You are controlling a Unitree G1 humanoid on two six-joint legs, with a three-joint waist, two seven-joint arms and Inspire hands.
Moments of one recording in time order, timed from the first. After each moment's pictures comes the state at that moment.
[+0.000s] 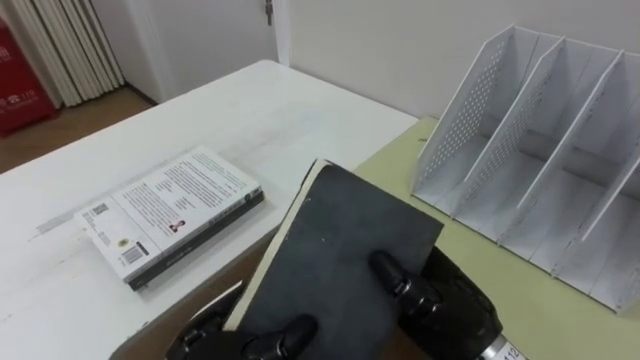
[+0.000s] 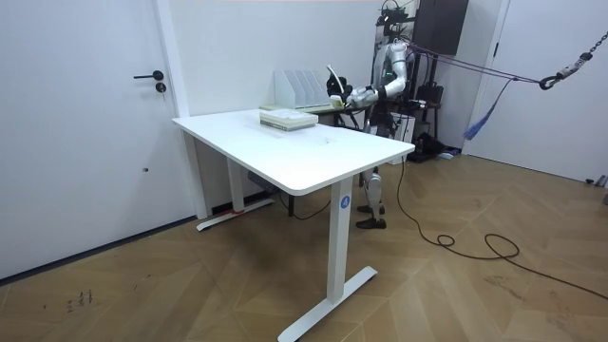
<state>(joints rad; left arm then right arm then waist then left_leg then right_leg) 0.15 0.44 -0.17 0.12 -0.83 0.12 -0.80 0.10 -0.37 0.23 0.10 1.06 0.06 0.67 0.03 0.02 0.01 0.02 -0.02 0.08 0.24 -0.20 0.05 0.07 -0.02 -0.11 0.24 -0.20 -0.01</state>
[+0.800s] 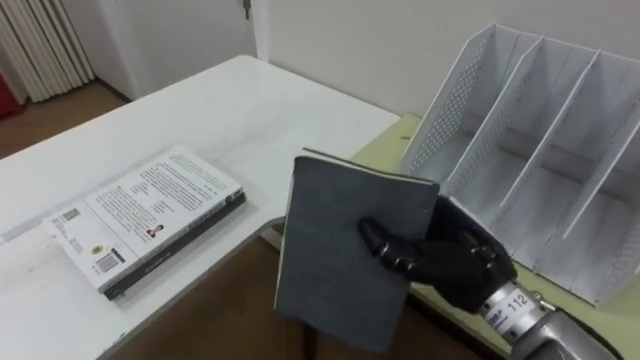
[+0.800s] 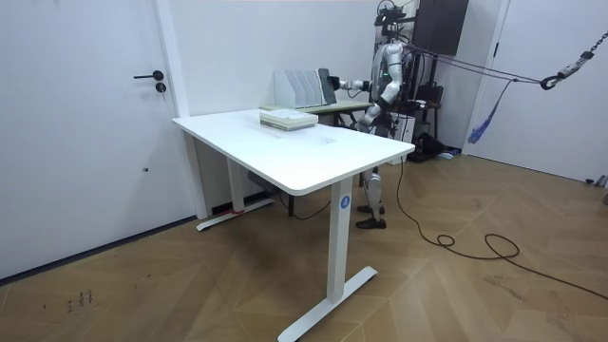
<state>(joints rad) 0.16 0.33 -0.27 0.69 -0.44 0.08 -0.58 0.00 -0.35 0.08 -0.08 0.62 0.06 0.34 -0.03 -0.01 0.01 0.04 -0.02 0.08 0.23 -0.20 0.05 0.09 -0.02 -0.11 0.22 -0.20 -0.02</state>
